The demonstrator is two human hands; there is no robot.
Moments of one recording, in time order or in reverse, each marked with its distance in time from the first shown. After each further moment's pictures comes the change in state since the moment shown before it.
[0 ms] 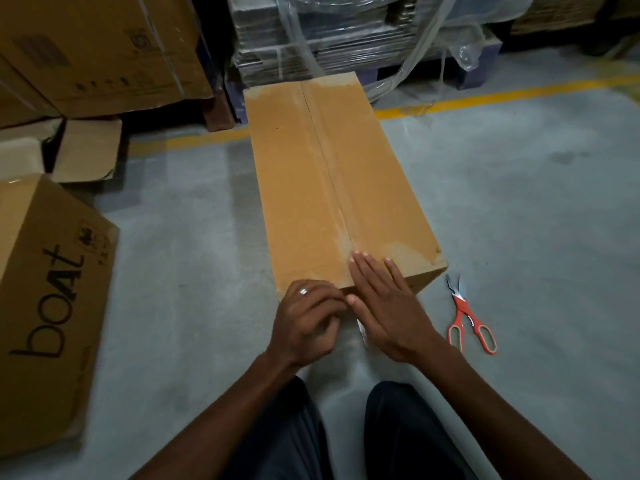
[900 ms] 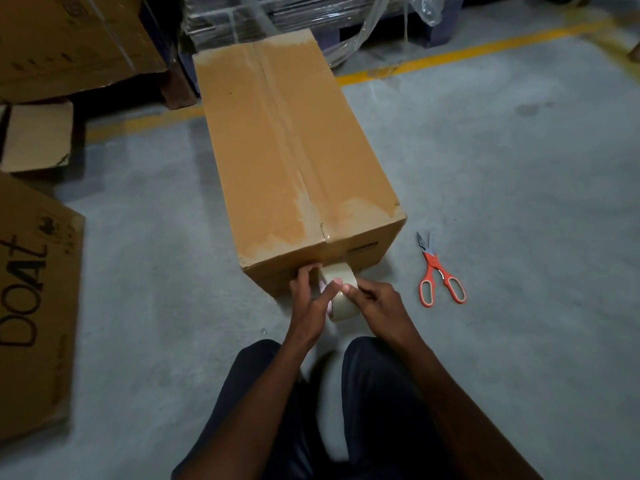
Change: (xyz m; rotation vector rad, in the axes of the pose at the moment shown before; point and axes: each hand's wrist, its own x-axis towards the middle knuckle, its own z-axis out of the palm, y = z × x) left_hand -0.035 0.052 0.076 -0.646 -0.111 -1.147; right_hand -0.074 0.010 0.041 1.045 0.114 0.490
